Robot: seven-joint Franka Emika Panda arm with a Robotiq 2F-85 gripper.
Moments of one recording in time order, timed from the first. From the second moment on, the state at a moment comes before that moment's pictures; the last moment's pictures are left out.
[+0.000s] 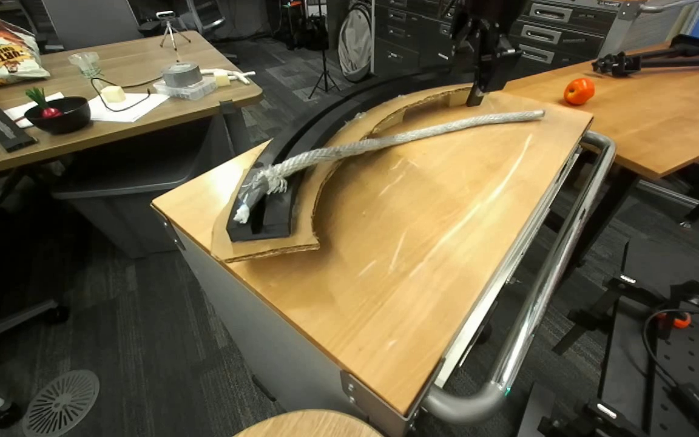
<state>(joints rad) -0.06 -0.07 -0.10 -2.38 -0.36 2.54 -0.81</state>
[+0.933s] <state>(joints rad) -0.09 0.03 -0.12 -2.39 -0.35 2.58 -0.97</state>
